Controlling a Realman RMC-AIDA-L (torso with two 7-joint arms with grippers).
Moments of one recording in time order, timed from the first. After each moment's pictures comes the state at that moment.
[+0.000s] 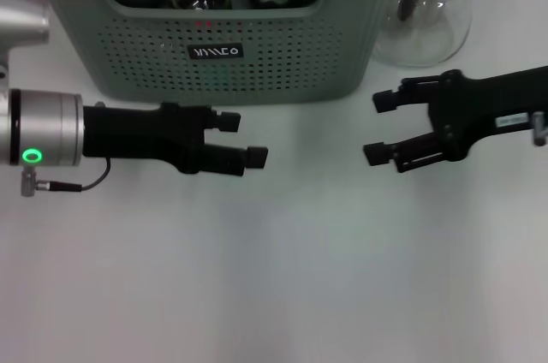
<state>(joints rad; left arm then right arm) -0.53 -2.15 0.70 0.81 2.16 1.64 -1.68 0.66 2.06 -0.76 -0.77 -2.18 -1.69 1.54</state>
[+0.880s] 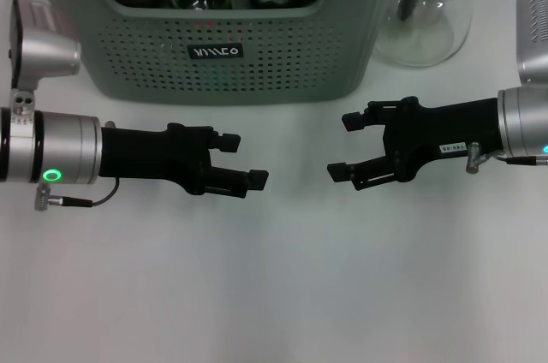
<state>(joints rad) -0.53 -2.16 0.71 0.73 2.22 1.54 -1.60 0.69 2.09 -0.80 -0.56 -2.18 -1.45 1.38</state>
